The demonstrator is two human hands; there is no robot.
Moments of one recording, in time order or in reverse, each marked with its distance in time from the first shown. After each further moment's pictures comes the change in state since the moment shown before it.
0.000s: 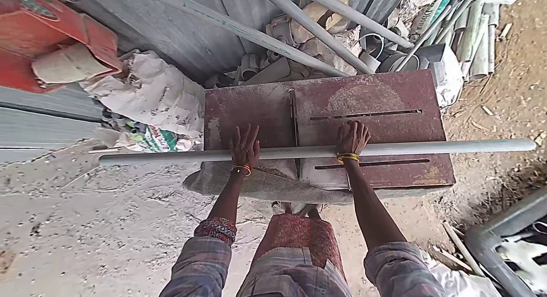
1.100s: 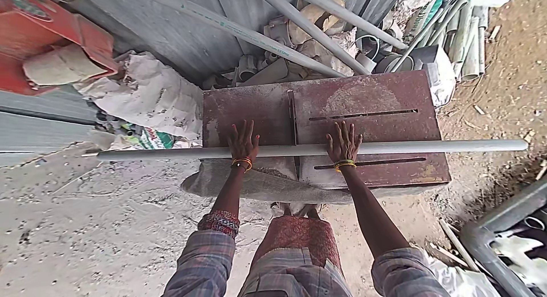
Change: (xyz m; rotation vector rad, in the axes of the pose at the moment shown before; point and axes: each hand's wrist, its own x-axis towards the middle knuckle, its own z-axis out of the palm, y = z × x) left_hand 0.025 0.007 -0.006 -0.030 -0.128 -0.177; right_hand -0.027 0.001 0.008 -0.144 -0.217 -0.136
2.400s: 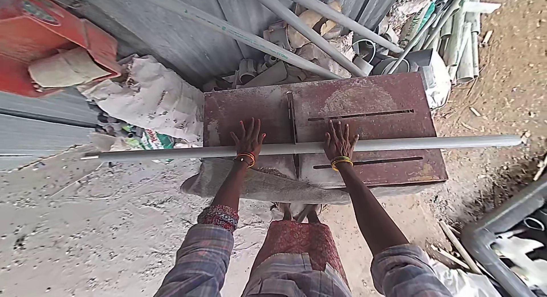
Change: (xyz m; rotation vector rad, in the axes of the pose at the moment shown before) left_hand 0.008 0.019 -0.011 0.043 -0.176 0.080; right_hand 0.002 -0.016 -0.008 -0.031 -0.125 0.044
